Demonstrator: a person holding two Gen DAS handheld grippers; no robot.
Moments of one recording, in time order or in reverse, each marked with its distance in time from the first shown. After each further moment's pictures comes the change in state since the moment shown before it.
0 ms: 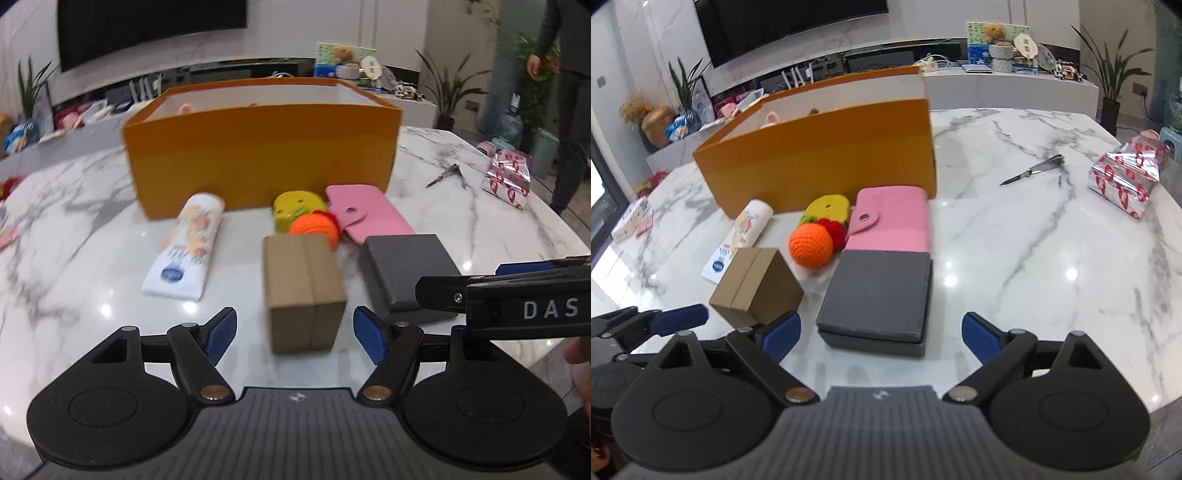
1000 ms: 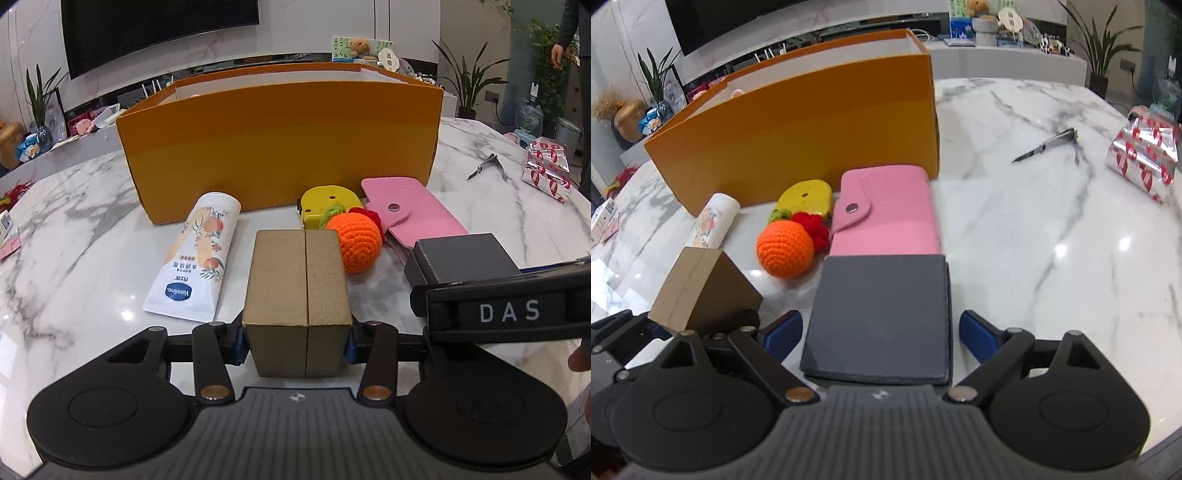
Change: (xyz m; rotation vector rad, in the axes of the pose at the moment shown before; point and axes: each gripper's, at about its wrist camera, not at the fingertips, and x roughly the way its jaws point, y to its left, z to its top) left arm 0.041 0.012 0.004 0.008 0.001 0.080; right arm 0.063 0.016 0.014 0.014 0.074 -0.076
